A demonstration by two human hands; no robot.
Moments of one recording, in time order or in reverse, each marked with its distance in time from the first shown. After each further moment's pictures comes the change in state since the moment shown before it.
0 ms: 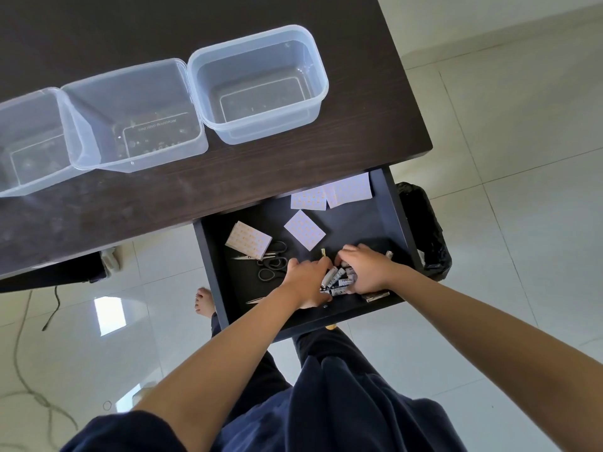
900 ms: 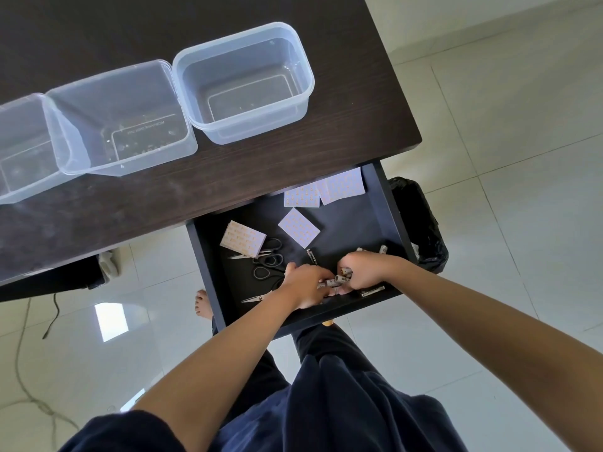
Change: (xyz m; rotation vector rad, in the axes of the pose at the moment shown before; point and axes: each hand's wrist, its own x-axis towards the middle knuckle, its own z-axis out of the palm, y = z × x) left_hand -0.002 0.004 0.007 -0.164 -0.043 -0.012; right_hand -0.005 -0.007 -0.008 0.135 -0.242 0.082
